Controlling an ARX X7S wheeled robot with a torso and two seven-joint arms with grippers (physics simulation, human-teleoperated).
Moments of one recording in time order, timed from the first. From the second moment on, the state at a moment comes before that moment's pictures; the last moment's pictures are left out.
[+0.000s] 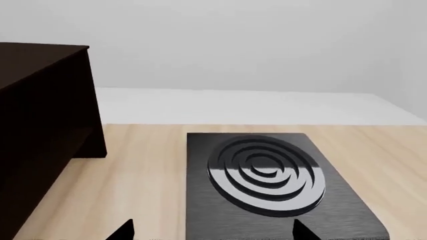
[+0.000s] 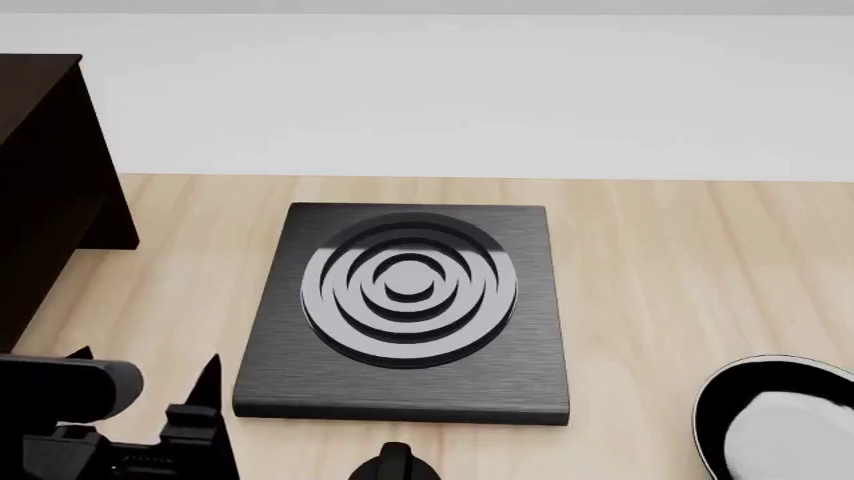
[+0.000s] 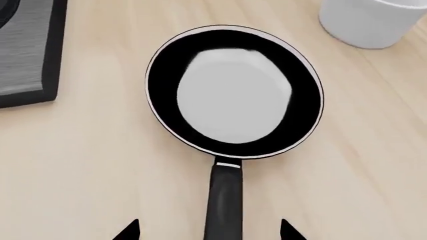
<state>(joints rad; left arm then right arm) -0.31 -0.25 0.09 0.70 -0.65 -1.05 -0.45 0.11 0.40 0.38 -0.55 0.59 1.38 0.31</state>
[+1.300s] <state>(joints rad) -0.30 -0.27 0.13 0.69 -0.66 -1.02 -0.47 0.04 0.39 0.31 -0.21 0.53 1.15 0.22</state>
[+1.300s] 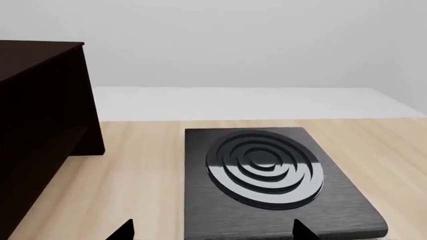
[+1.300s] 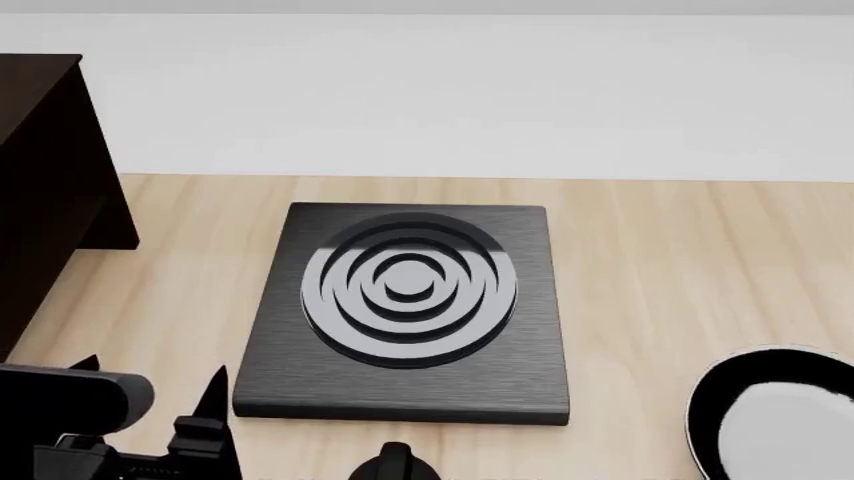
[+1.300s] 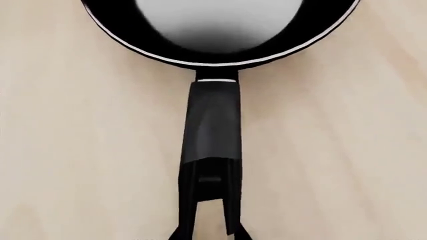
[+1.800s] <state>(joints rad) -0.30 -0.28 0.13 0.69 -0.68 -1.02 -0.49 0.12 0.40 0.31 -0.48 0.64 1.36 0.31</state>
